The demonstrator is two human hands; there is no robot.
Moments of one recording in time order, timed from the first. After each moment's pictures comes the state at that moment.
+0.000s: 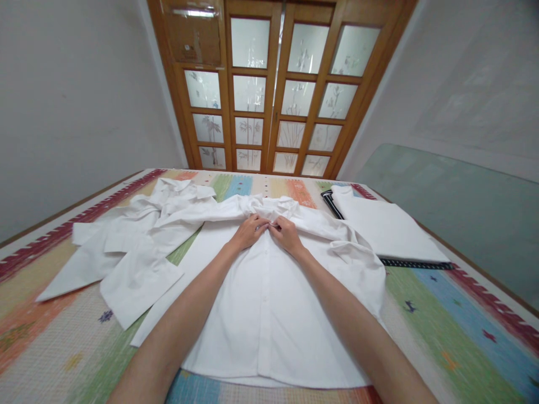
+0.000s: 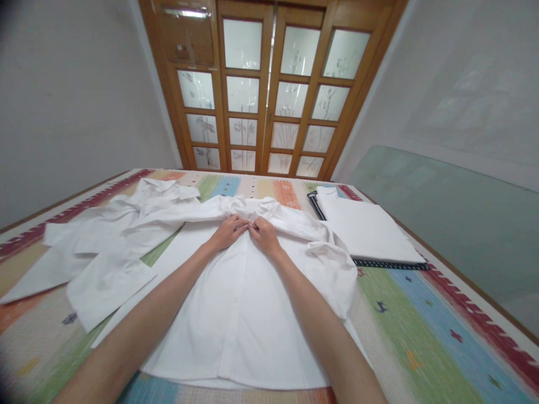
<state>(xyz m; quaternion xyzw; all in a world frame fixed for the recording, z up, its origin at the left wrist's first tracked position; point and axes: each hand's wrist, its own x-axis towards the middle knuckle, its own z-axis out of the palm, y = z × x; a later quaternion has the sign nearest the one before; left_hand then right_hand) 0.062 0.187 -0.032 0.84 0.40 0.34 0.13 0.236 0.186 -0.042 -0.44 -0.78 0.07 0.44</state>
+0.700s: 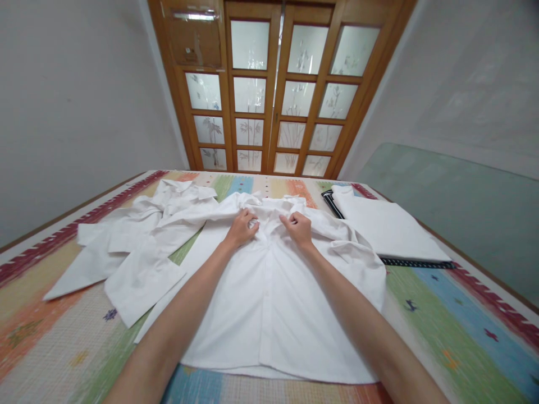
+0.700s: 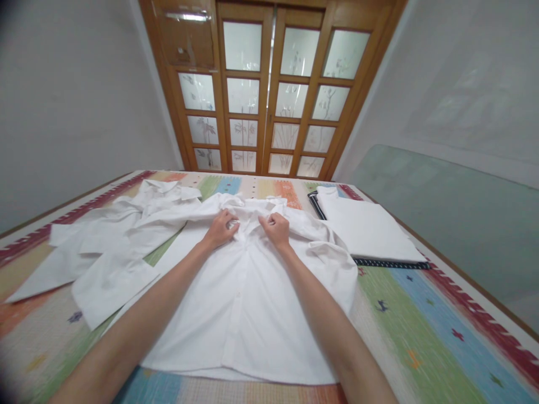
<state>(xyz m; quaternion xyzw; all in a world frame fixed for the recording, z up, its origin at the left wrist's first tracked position) 0.043 0.192 -0.032 0.79 0.45 0.40 0.07 0.257 0.188 -0.028 -0.53 -0.66 0.02 0.53</state>
